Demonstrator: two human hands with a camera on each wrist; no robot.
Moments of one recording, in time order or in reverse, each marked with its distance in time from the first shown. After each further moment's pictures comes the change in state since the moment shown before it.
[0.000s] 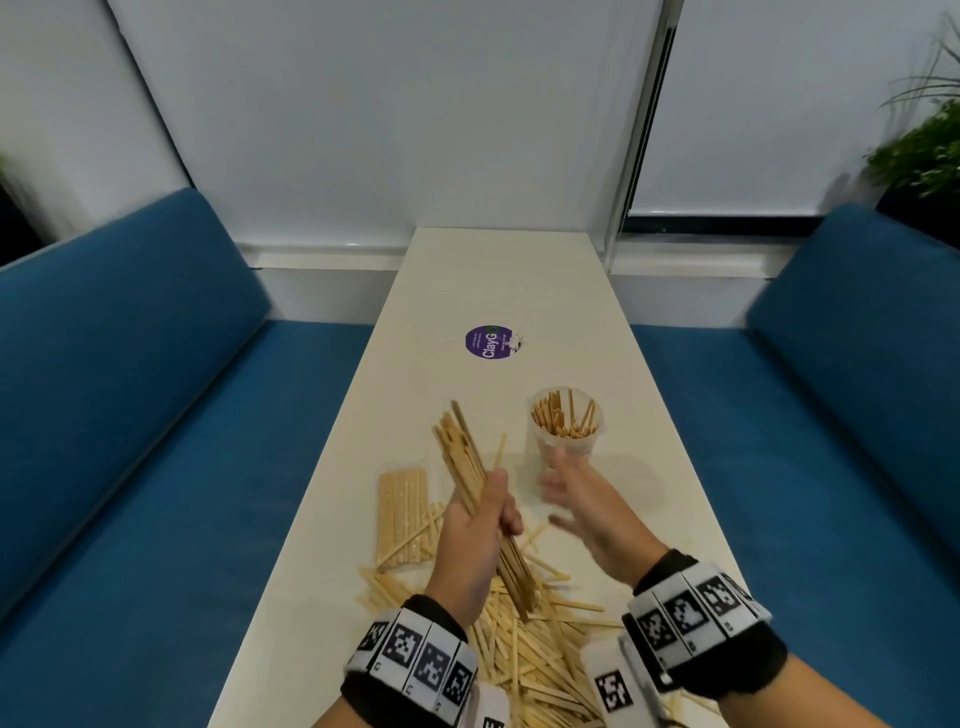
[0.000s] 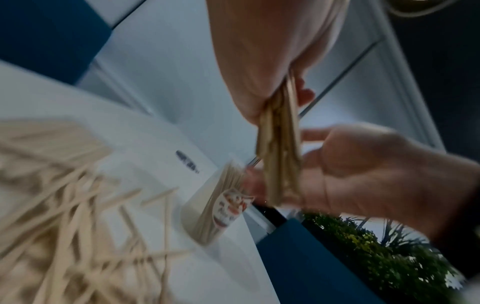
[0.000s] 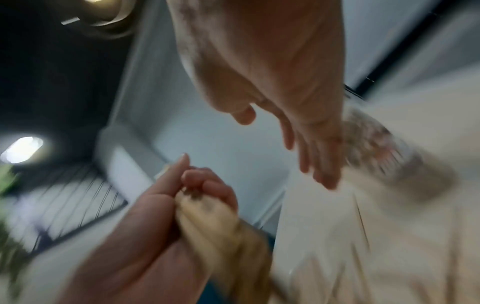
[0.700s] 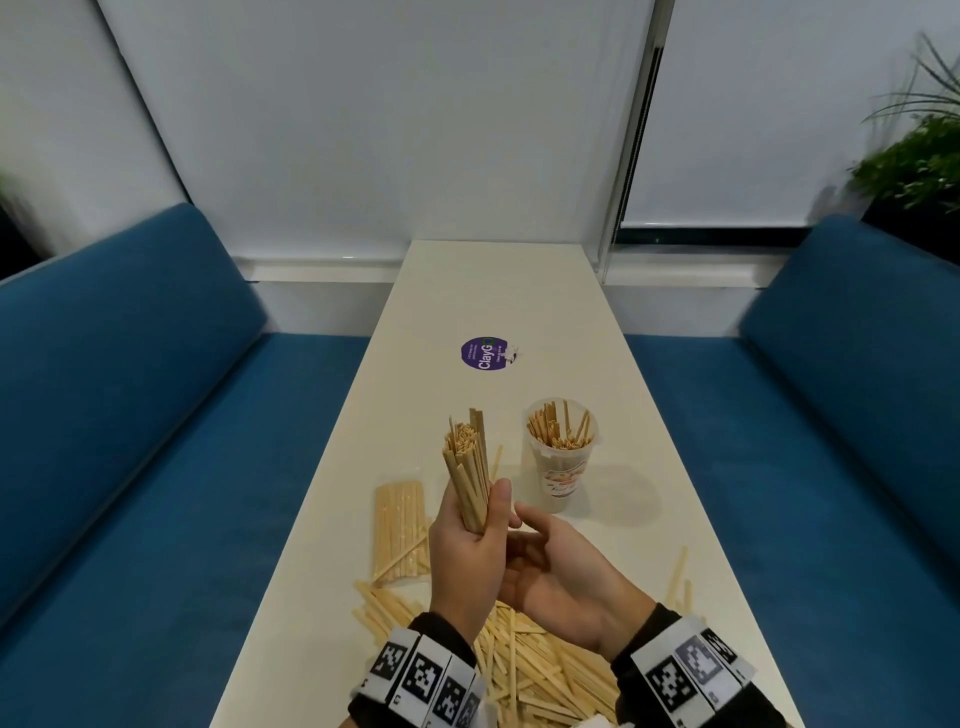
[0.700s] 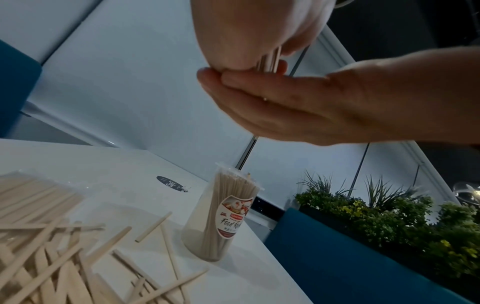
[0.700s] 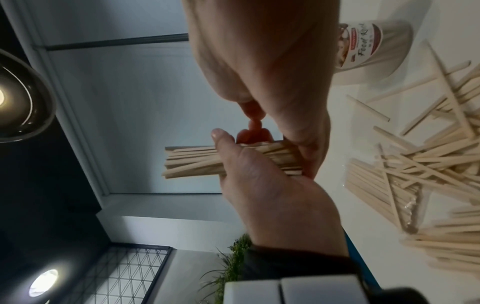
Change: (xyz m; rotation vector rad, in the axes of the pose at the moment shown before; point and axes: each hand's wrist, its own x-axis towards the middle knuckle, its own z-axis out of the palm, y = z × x) left_hand -0.005 -0.001 0.006 0.197 0.194 0.448; right_hand -0.041 -0.008 0.031 0.726 -0.233 0.431
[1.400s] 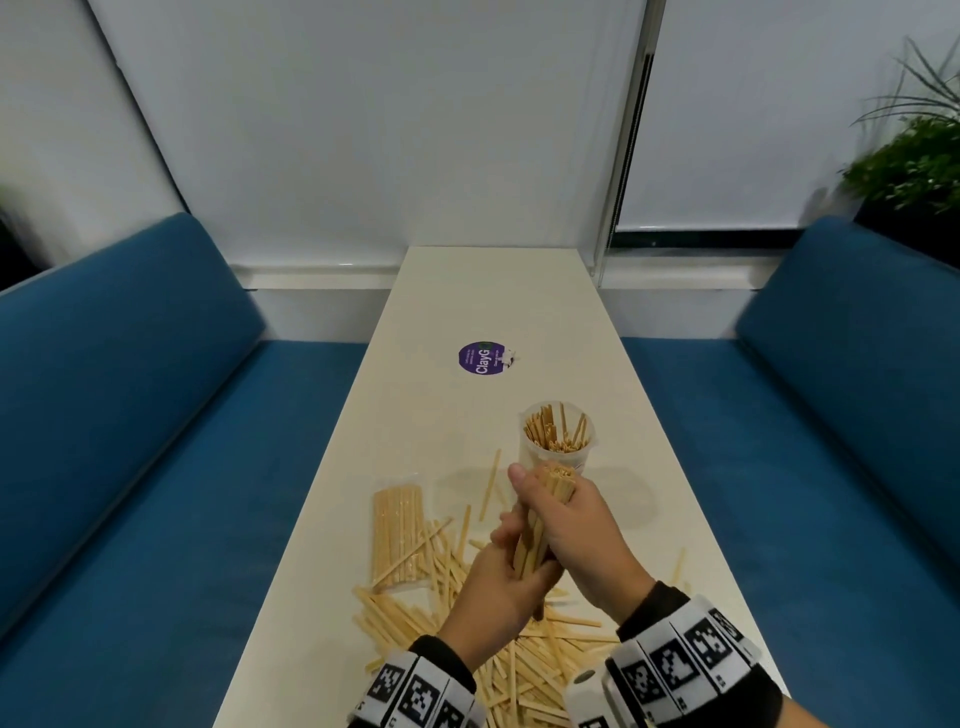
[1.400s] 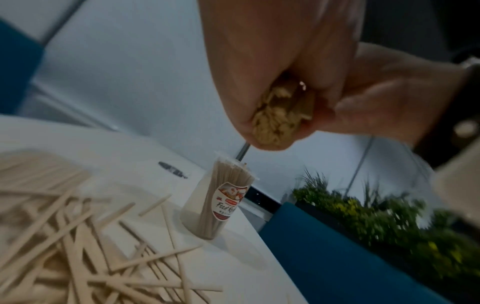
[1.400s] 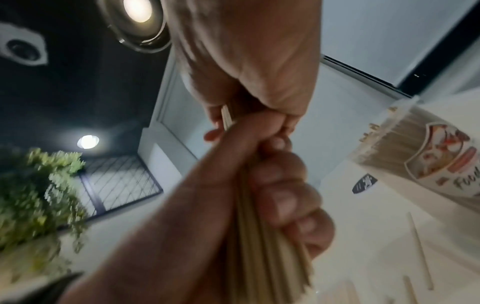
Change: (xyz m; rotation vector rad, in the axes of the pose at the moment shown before) left_hand -0.014 0.000 -0.003 0.131 -0.626 -0.298; right_hand 0.001 -0.016 -0.005 -0.620 0.035 -0.762
